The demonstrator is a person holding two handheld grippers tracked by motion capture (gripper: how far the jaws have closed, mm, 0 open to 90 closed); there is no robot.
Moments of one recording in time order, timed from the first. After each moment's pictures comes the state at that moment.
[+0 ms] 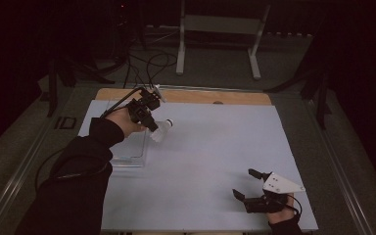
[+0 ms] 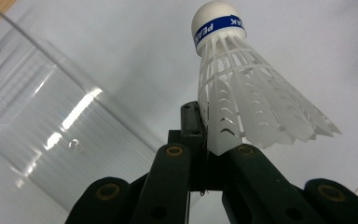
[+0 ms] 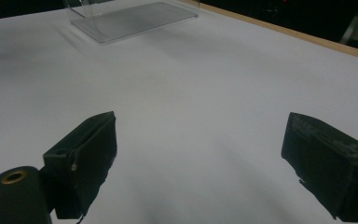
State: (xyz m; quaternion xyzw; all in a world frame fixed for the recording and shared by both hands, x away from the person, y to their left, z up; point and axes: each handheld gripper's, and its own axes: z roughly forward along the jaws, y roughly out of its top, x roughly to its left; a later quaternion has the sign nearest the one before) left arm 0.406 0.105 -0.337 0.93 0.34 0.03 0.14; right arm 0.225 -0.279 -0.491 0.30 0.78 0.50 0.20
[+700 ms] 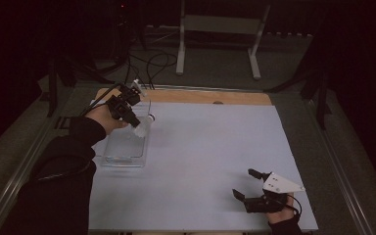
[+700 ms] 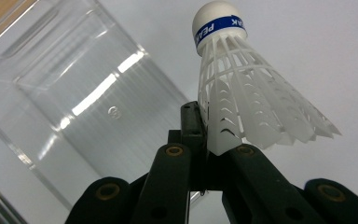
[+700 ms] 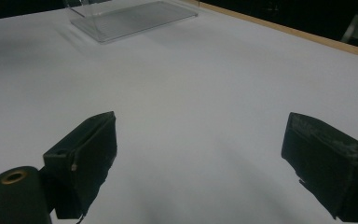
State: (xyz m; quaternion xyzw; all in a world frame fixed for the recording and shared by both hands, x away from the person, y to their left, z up) left arm 0.410 0.153 -0.331 0.91 0.39 0.05 0.14; right arm 0.225 -0.279 -0.492 0.30 0.78 0.50 0.20
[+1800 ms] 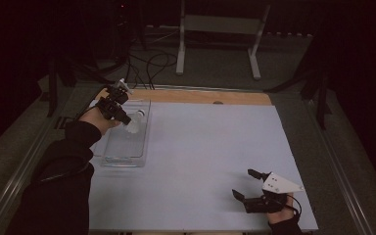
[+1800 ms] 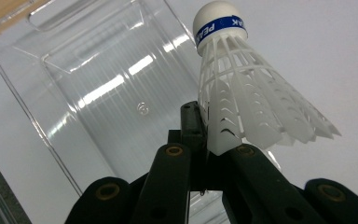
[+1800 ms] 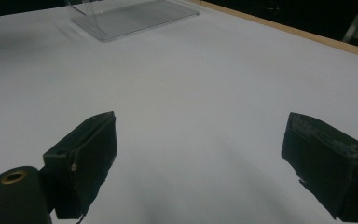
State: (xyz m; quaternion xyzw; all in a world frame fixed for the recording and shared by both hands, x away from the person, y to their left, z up) left arm 0.424 0.183 -0.356 0.87 0.46 0.07 0.16; right arm 0.225 -0.278 -0.491 0.30 0.79 0.50 0.20
